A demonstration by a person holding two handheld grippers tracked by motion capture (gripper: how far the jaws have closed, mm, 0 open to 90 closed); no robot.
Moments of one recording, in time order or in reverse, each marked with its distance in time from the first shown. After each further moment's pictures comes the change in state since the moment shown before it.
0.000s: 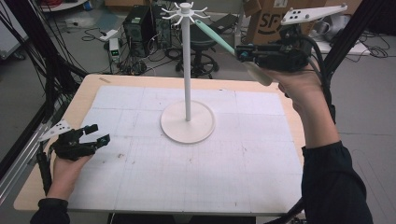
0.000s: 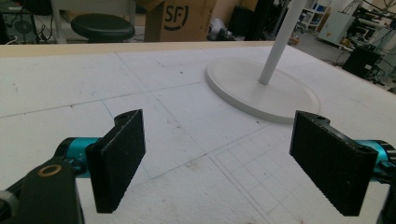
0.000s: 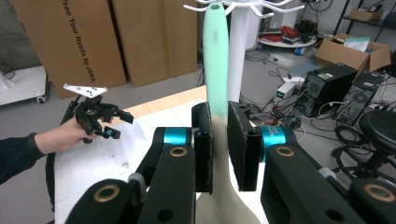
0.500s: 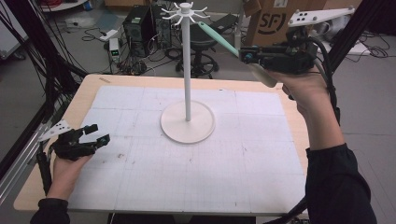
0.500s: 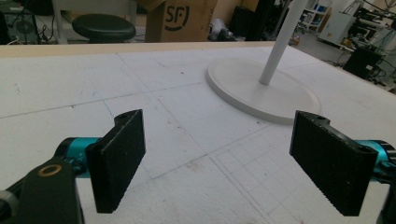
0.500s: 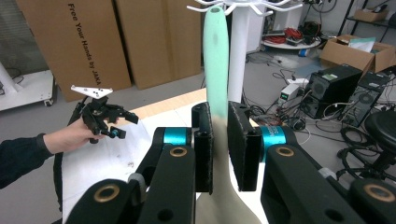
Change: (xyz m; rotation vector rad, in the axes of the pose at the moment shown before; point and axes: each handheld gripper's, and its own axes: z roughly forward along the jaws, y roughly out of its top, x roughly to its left) left arm 0.000 0.000 0.000 -0.003 0.004 -0.002; right arm -0.001 -0.004 -0.009 -0.012 0.017 0.011
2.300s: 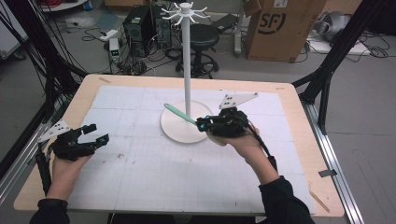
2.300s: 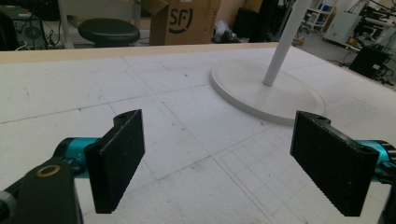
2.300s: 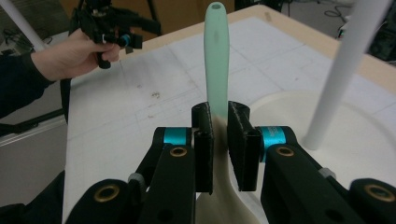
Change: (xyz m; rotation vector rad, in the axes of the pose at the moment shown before) left arm -0.001 0.001 -0.002 -0.008 0.016 0.018; right arm 0.039 -0.157 0.116 0.157 0.133 0.073
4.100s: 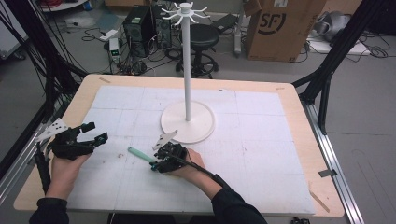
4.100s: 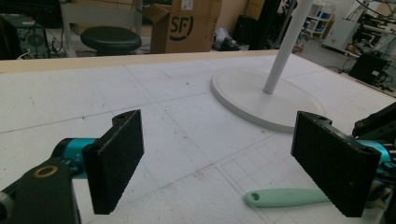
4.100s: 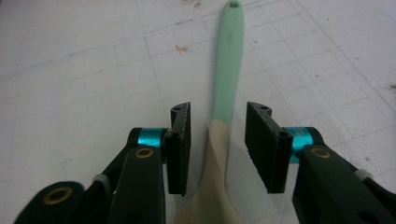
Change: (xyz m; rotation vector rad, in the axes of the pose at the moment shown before) left arm 0.002 0.003 -0.002 -0.029 0.003 0.002; right arm 0.073 -0.065 0.189 0.322 0.024 -0.119
